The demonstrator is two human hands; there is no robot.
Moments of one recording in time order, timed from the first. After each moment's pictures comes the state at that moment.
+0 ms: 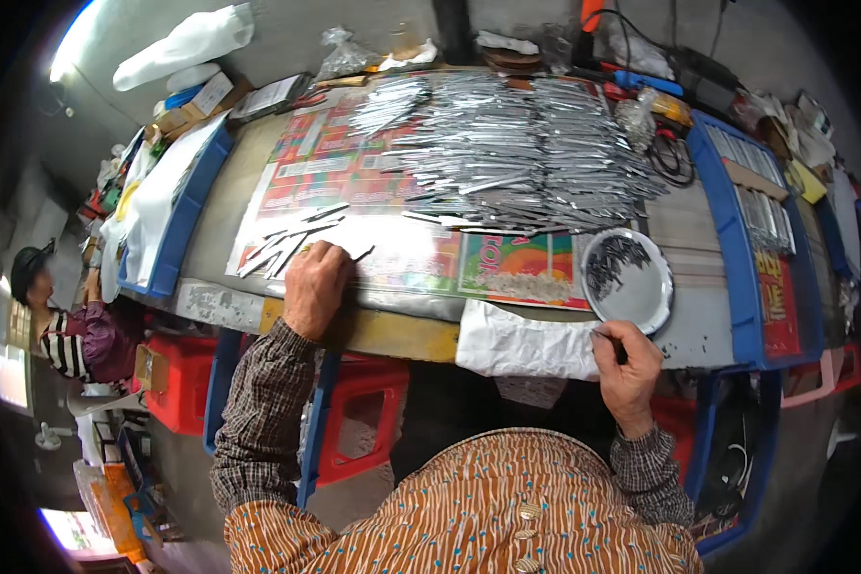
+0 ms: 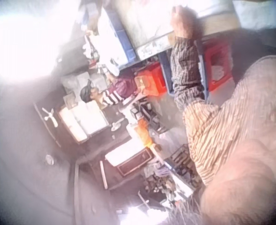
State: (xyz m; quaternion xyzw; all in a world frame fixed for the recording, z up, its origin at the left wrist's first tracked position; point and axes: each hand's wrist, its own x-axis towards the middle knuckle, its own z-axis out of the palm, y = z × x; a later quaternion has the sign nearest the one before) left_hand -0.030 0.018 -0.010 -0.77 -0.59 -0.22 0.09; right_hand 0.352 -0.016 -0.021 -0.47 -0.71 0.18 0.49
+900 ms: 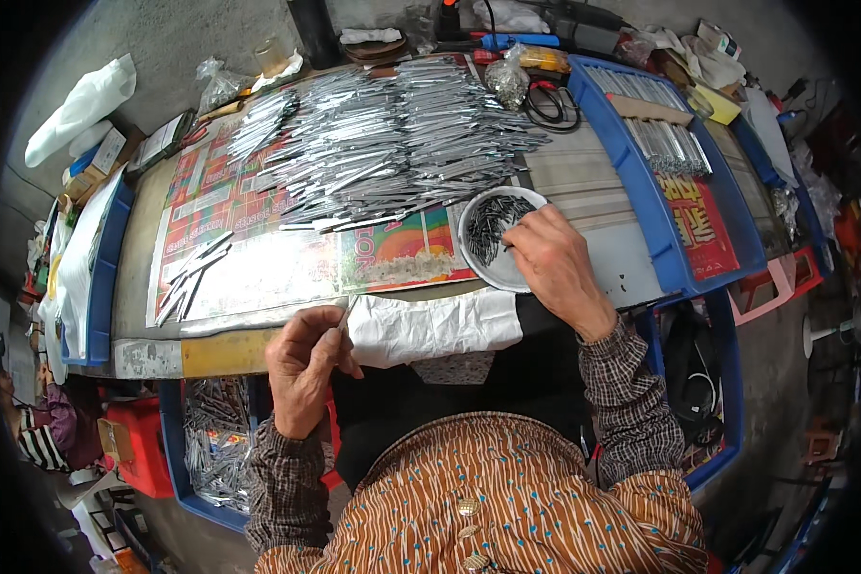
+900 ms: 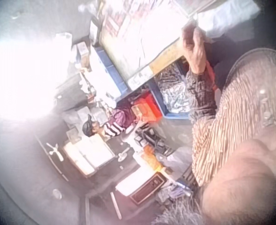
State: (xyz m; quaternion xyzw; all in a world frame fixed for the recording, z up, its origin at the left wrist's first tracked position) left_hand 0.100 -0.042 0.002 -0.47 -0.44 -0.53 -0.55; right_hand 0.393 0.045 -0.004 -0.44 -0.84 -0.01 0.33
